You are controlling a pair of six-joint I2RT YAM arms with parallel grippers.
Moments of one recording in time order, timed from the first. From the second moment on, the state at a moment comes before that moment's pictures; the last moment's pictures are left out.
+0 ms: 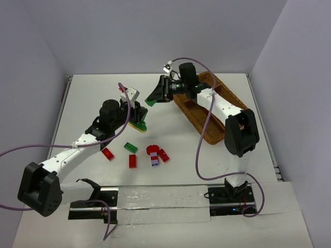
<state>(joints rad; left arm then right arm) -0.54 1.21 0.79 0.19 0.14 -0.08 0.45 1.91 1.58 -0.14 -0.91 0.75</state>
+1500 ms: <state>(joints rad) -0.54 1.92 1.26 -0.22 -0.37 -0.41 0.37 1.61 1.33 -0.39 -0.24 0.44</state>
